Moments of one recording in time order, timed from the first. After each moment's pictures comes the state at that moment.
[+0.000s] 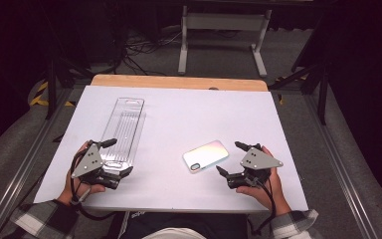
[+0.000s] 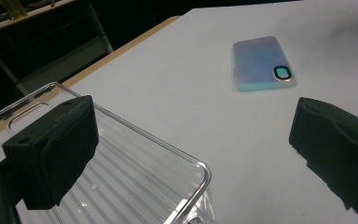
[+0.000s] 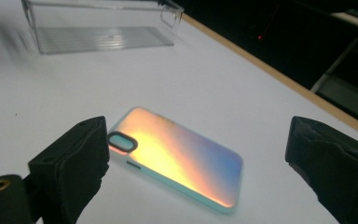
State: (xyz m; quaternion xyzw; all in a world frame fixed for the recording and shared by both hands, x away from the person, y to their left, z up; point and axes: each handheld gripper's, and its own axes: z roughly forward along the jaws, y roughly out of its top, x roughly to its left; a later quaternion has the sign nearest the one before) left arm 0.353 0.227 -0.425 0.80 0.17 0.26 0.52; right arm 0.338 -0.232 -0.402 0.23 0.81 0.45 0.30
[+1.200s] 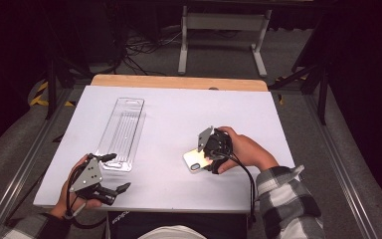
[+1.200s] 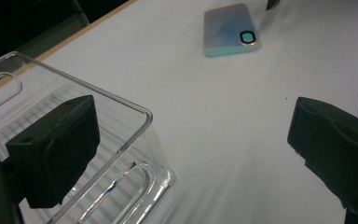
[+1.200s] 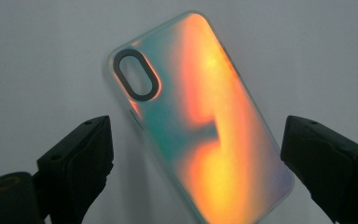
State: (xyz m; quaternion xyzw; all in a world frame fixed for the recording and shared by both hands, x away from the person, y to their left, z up) left arm 0.326 0.232 -0.440 0.83 0.16 0.22 0.48; right arm 0.432 -0.145 -0.400 0.03 0.98 0.13 0.13
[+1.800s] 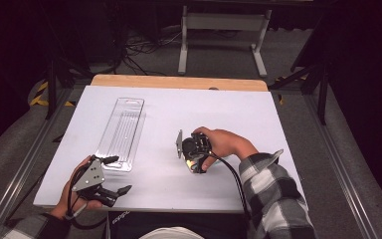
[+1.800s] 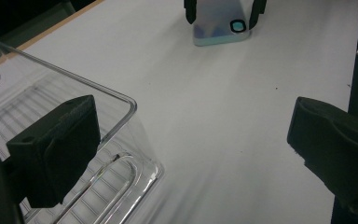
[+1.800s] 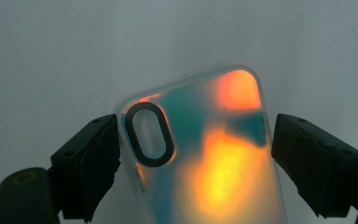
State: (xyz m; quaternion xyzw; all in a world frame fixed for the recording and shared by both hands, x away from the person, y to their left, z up) left arm 0.326 0.230 -0.441 0.84 0.16 0.21 0.48; right arm 0.449 -0.086 -0.418 -0.08 0.99 0.04 0.06
